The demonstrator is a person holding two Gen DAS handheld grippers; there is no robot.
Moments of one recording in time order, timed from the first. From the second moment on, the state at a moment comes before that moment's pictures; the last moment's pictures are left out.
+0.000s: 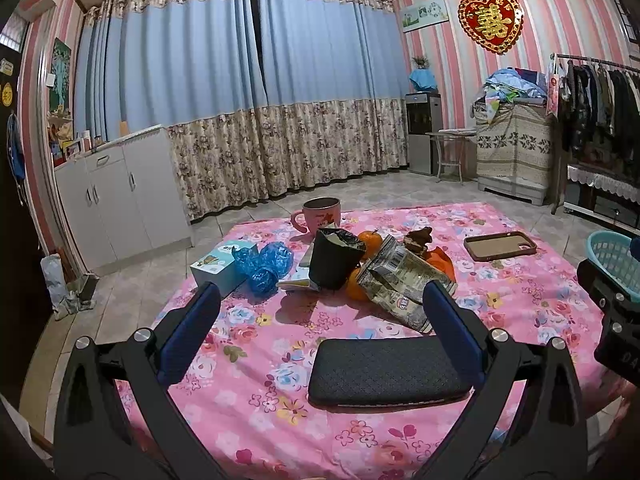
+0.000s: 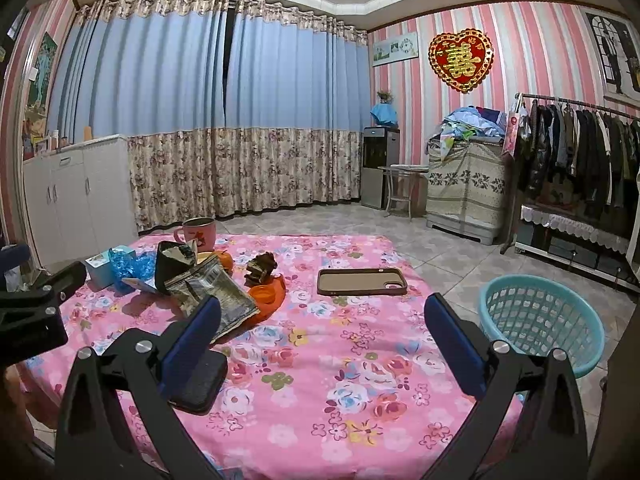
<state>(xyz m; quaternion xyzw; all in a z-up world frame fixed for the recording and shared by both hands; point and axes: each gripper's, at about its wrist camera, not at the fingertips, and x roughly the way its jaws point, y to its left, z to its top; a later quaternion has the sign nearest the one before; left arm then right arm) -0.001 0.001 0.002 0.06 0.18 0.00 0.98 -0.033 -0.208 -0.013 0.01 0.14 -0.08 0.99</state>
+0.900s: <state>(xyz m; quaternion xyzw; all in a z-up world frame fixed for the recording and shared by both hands) 0.007 0.034 0.006 0.02 0.19 0.02 0.98 -0.017 -0.189 -0.017 -0.02 0.16 -0.07 0.98</state>
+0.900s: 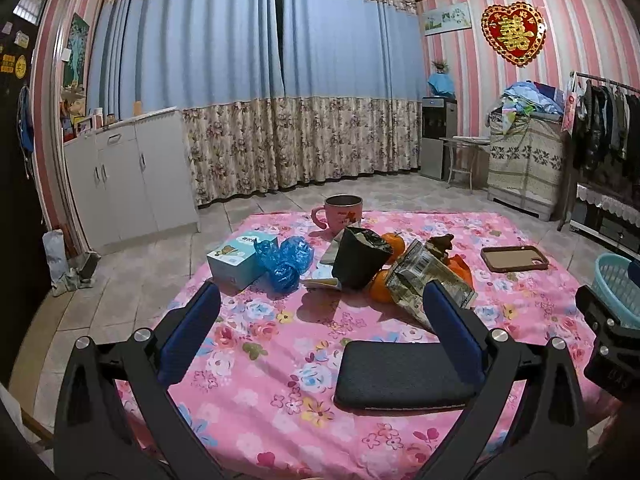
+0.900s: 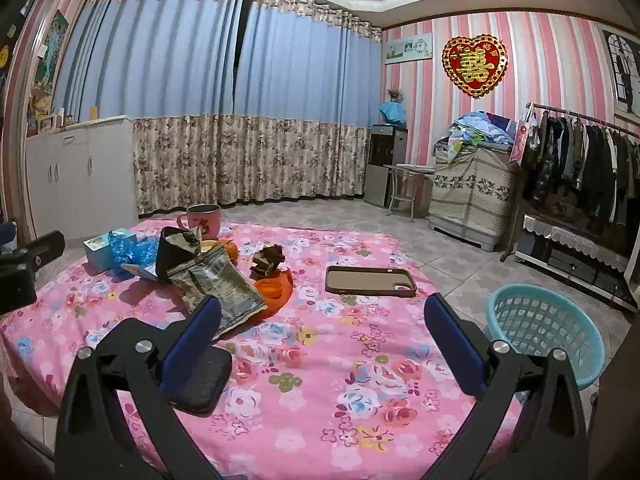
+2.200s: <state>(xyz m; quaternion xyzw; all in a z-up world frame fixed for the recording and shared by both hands) 0.137 0.038 0.034 0.03 0.24 0.01 0.97 0.107 -0.206 0.021 0.03 0.23 -0.05 0.97</state>
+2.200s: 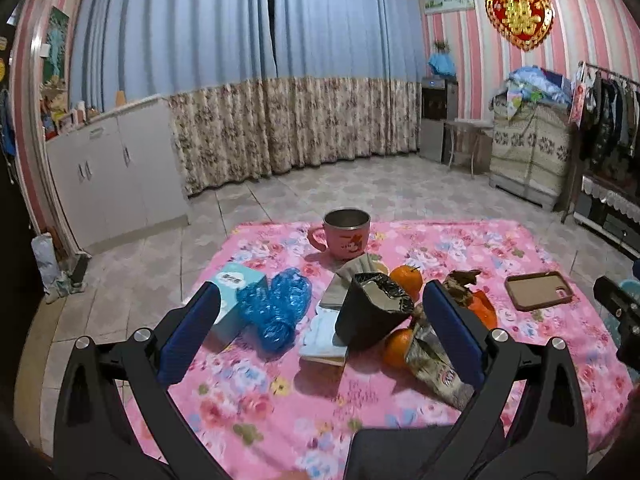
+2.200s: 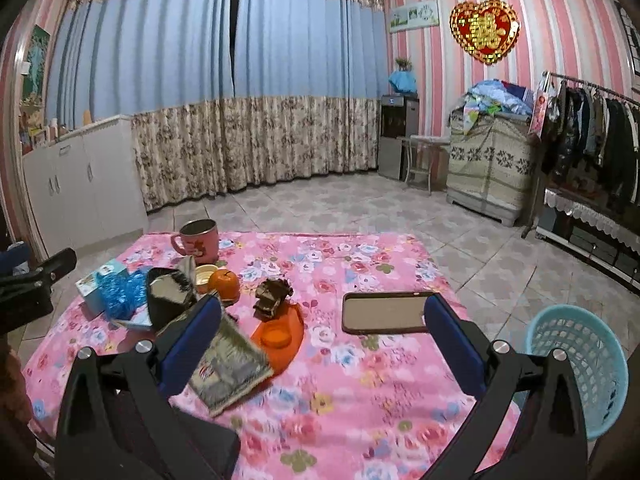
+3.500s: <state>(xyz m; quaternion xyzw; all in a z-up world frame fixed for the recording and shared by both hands) 0.280 0.063 -0.074 -0.07 0.42 0.02 0.91 0.185 -0.230 -0.034 0.02 0.31 -0.08 0.95</state>
